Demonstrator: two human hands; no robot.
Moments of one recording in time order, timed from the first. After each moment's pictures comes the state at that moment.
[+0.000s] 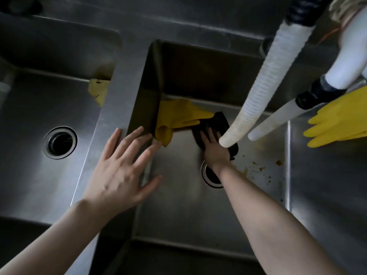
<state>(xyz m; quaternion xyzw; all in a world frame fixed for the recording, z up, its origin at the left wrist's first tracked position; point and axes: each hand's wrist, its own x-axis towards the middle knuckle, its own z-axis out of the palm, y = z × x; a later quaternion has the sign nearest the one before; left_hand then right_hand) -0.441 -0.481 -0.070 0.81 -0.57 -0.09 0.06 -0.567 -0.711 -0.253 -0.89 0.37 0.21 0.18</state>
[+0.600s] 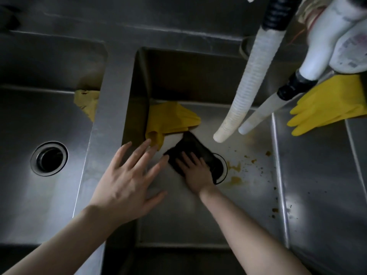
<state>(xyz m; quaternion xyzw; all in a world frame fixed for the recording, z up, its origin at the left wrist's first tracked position) -0.442 -0.482 -0.073 0.75 -0.65 -0.11 -0.04 -0.590 -0.636 -0.255 -0.92 0.24 0.25 0.17</state>
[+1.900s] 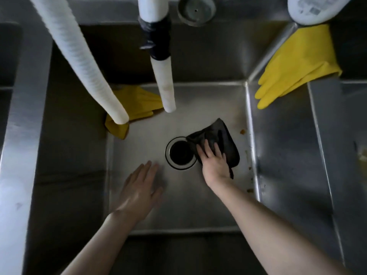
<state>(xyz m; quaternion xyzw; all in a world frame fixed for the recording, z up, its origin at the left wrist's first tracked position) -0.570 -0.516 -0.200 0.82 -0.47 -0.33 0.01 -0.722 -0.707 -0.244 -0.86 0.39 0.28 0.20</state>
